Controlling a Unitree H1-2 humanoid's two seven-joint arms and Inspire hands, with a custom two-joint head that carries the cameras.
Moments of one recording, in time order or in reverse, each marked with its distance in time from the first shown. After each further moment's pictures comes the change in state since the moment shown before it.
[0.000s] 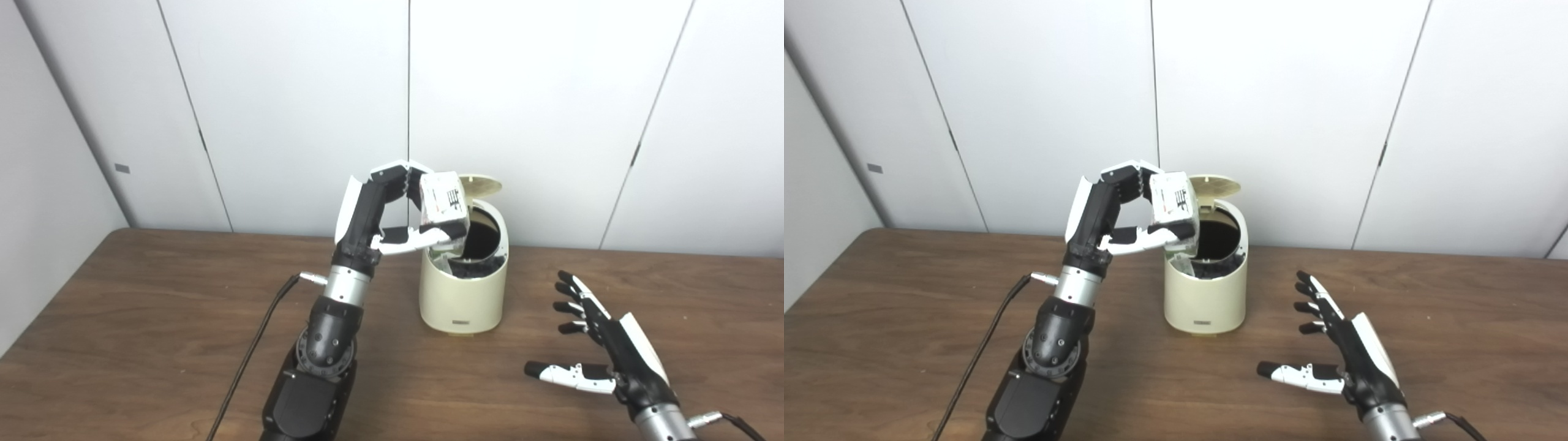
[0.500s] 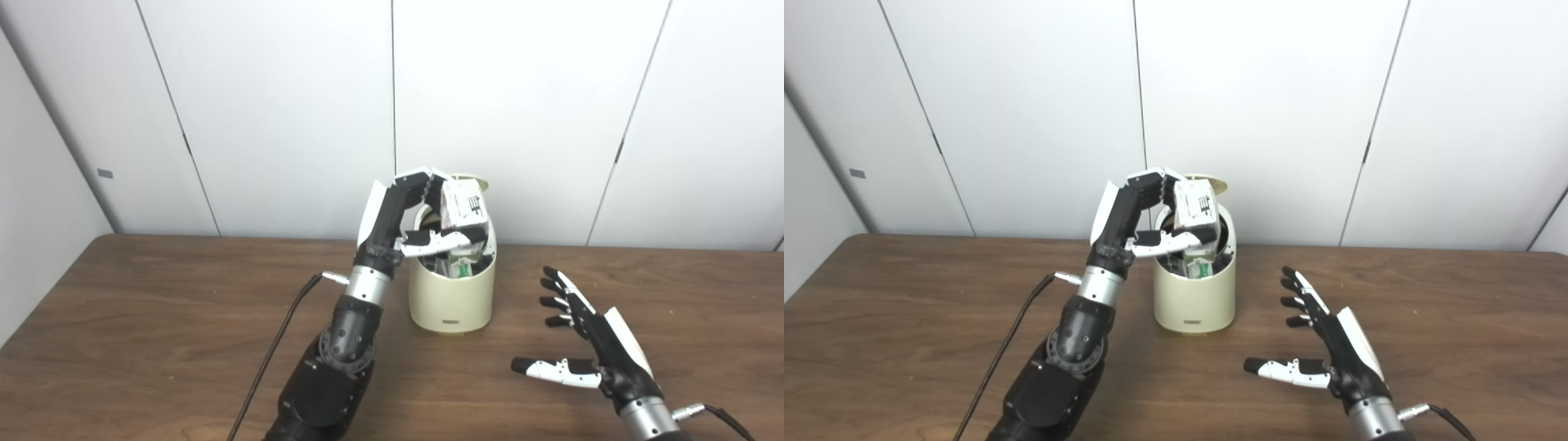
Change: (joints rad) left arm -0.075 0.008 -0.137 0.140 0.005 -0.002 0.132; right arm -0.001 0.014 0.000 -0.008 -0.009 0.001 -0.002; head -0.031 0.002
